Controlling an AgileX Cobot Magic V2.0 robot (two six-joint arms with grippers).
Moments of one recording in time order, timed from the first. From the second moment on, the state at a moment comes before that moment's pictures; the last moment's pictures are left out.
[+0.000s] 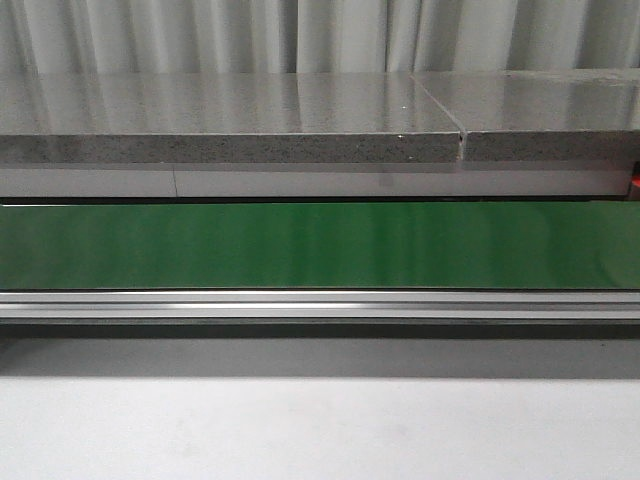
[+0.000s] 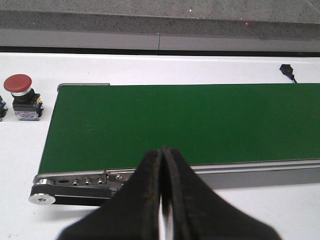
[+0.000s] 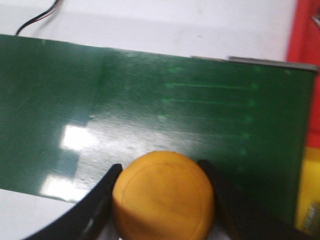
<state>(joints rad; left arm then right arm) -0.12 0.44 -0.51 -0.14 0.58 0.04 -0.37 1.26 -0.94 0.46 0.79 -0.57</state>
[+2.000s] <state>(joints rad) -0.12 0.44 -0.51 -0.14 0.58 0.04 -0.70 1.34 -0.61 0.22 0.43 -0.27</state>
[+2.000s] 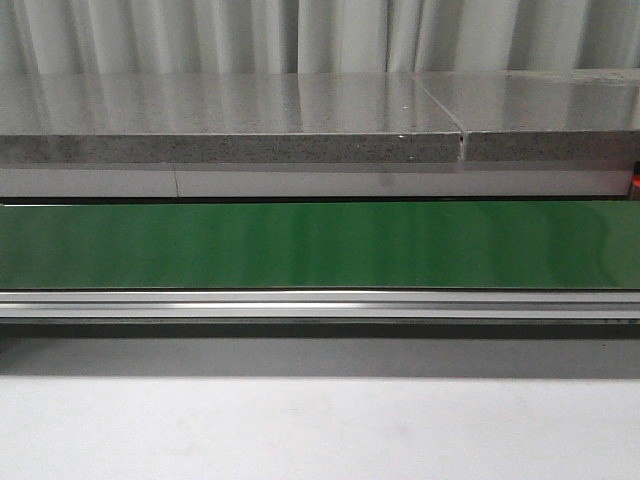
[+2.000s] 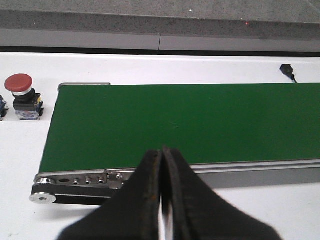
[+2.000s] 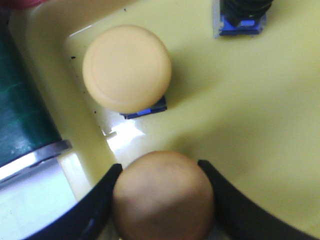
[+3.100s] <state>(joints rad) -0.12 0.44 -0.51 -0.14 0.58 0.04 -0.70 1.40 -0.61 0.21 0.41 -0.27</state>
